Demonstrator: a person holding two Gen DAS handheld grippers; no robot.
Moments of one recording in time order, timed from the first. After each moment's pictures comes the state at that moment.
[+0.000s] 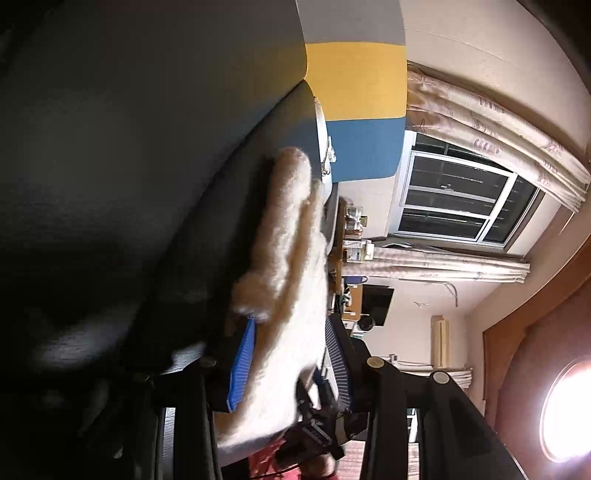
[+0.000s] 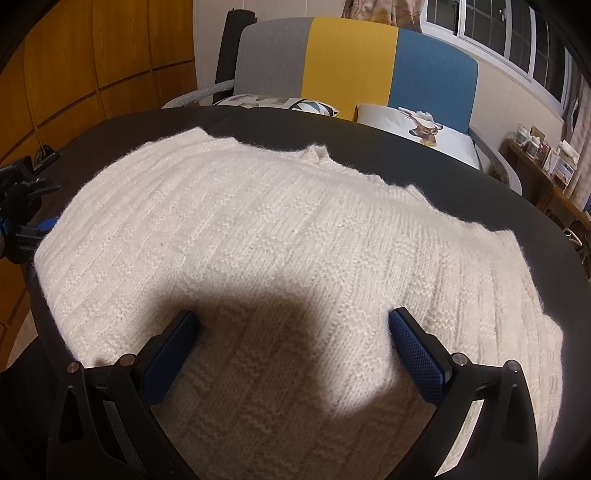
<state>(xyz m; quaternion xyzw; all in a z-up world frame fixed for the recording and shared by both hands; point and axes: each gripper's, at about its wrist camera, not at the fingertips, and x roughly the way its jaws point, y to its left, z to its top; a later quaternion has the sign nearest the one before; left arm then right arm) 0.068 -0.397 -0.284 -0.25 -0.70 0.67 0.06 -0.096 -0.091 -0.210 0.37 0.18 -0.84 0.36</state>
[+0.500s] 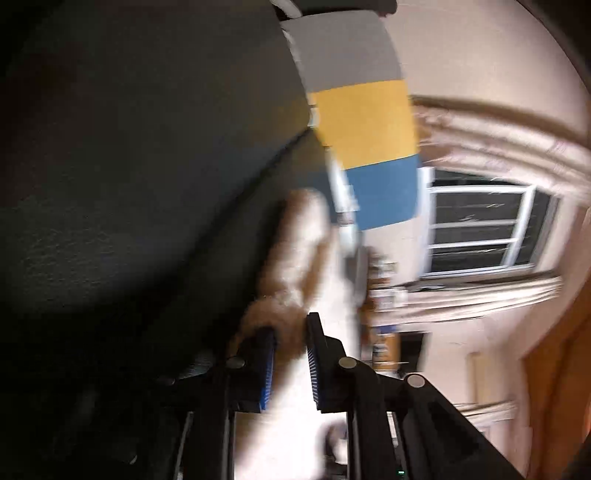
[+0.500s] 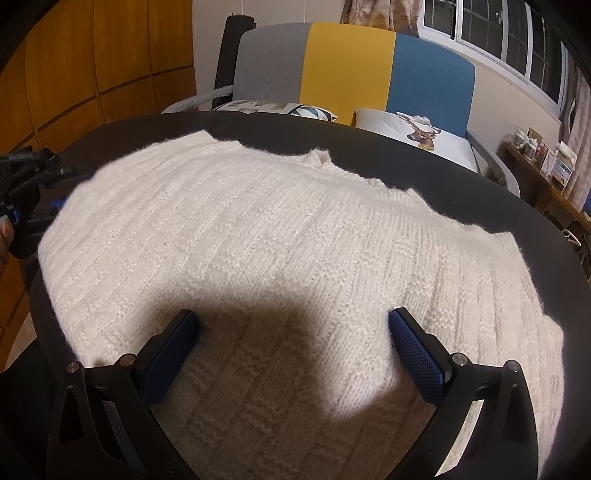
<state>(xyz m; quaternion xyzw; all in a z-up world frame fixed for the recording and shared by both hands) 0.057 -0.380 -0.279 -0.22 -0.65 0.72 -0.06 -0.090 -0.090 -0.211 0.36 0.18 -0.84 0.36</state>
